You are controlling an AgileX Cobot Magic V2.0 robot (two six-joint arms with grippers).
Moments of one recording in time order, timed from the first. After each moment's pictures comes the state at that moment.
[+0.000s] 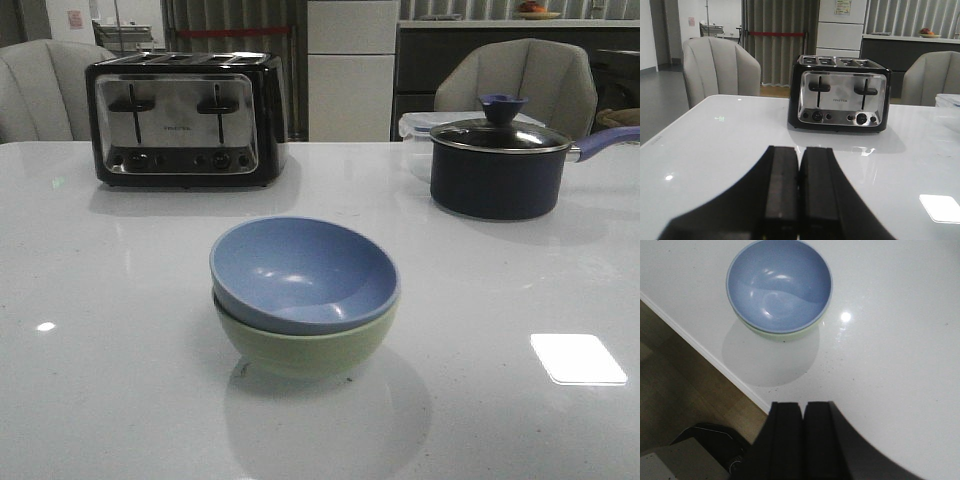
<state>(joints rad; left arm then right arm) -0.04 0.00 0.00 -0.02 0.04 -0.03 0.53 0.79 -0.69 0.17 0.71 -0.16</state>
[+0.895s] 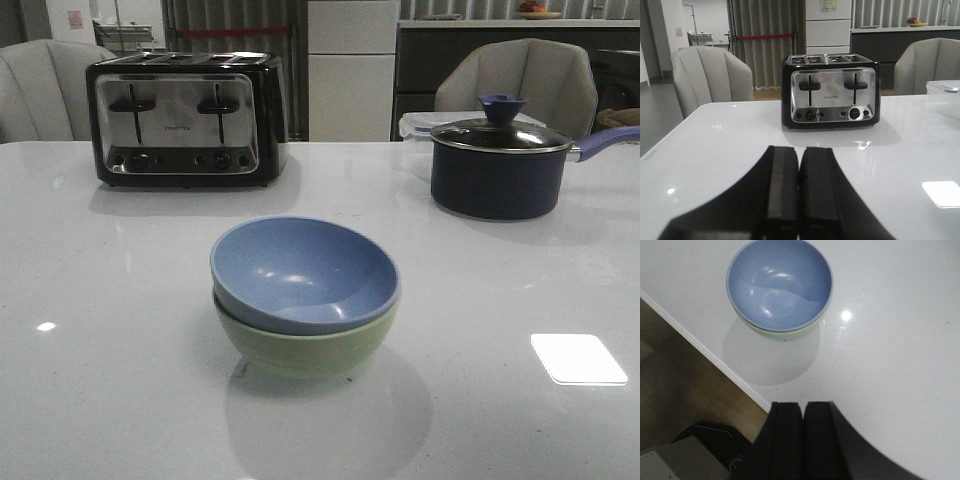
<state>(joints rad) -0.09 0.00 0.00 -0.01 0.04 0.05 0.53 0.79 -0.69 0.17 0.71 -0.16</state>
